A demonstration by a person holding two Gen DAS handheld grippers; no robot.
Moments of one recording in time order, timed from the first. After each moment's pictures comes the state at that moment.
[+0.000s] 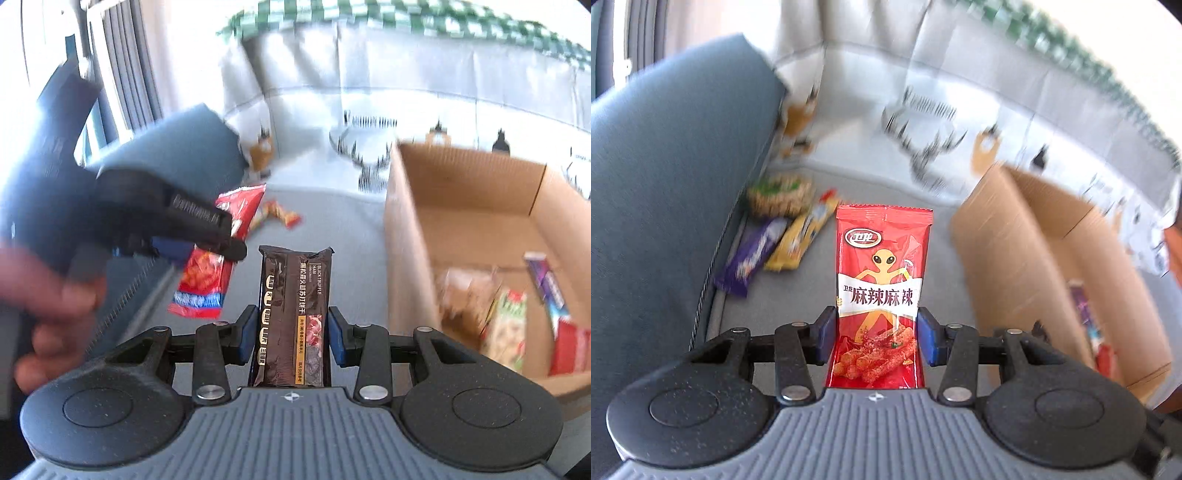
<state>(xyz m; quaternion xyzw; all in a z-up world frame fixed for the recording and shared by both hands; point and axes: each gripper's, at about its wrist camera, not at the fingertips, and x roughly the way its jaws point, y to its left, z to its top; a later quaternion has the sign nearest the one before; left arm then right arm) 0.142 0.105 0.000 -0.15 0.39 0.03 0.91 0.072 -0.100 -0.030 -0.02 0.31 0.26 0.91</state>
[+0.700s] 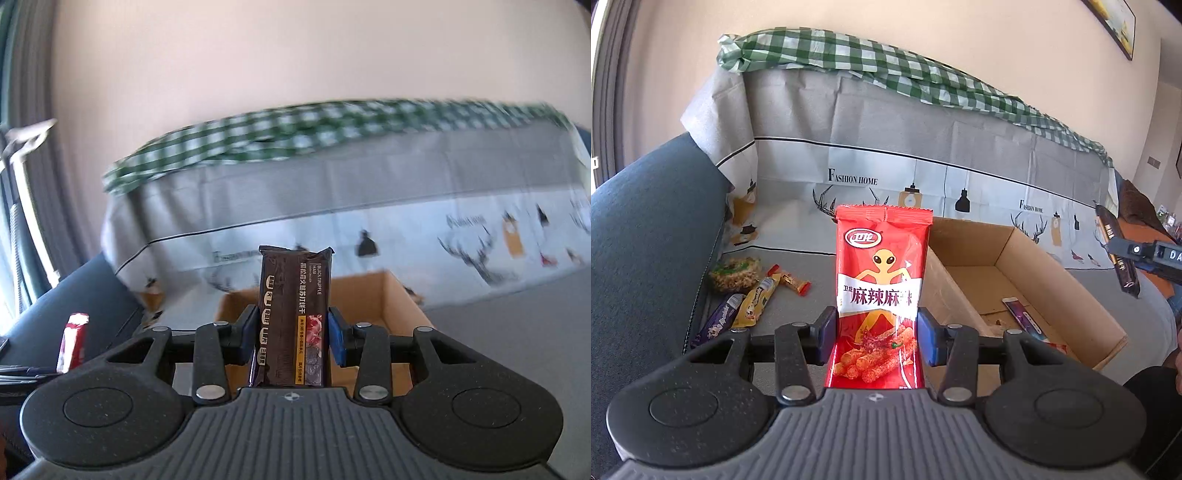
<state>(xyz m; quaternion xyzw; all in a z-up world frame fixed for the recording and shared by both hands) 0.083 0.058 0.039 -0.09 0.27 -0.04 0.96 0.113 -0.289 0.043 0.08 0.18 0.14 0.97</state>
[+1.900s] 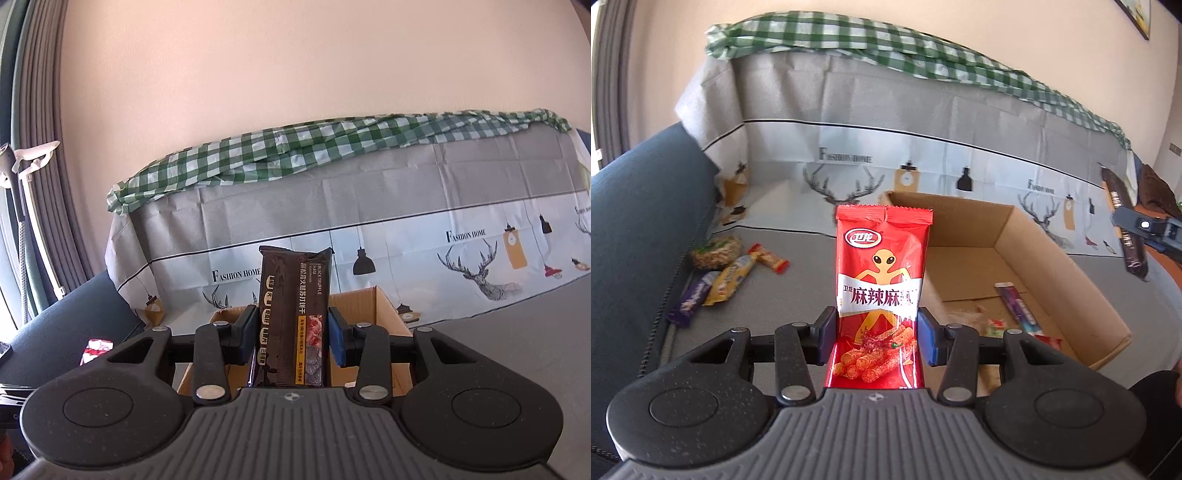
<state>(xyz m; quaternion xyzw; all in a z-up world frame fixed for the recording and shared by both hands) 0.097 -0.013 0.035 -0.07 0.31 -0.01 0.95 0.114 -0.313 0.038 0.07 0.14 0.16 0.97</state>
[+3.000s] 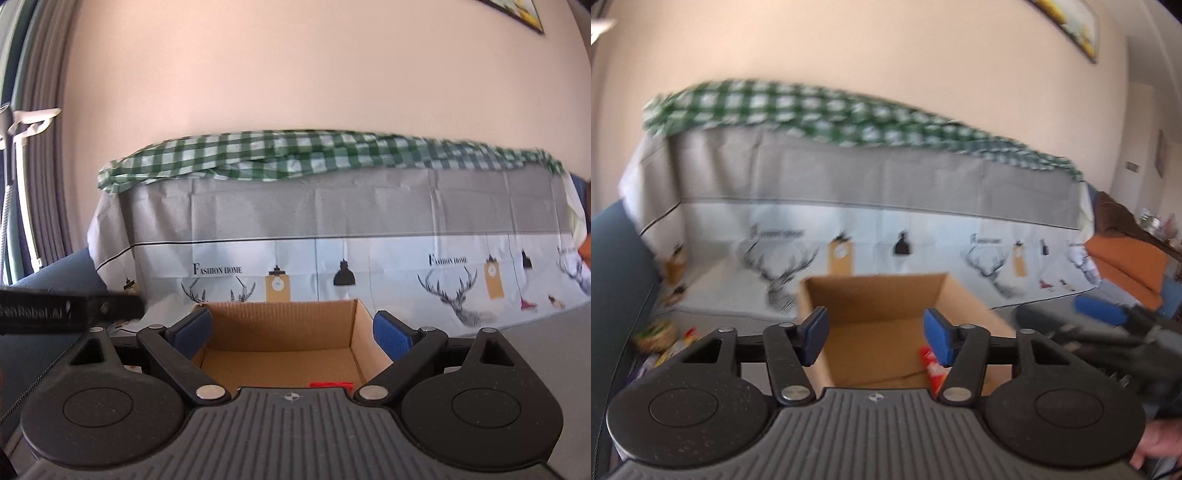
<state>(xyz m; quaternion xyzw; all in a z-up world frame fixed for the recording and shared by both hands) 0.117 -0.068 0.077 -0.07 0.22 -0.06 0.97 0.106 -0.294 0.040 0.01 0.12 0.13 0.98</state>
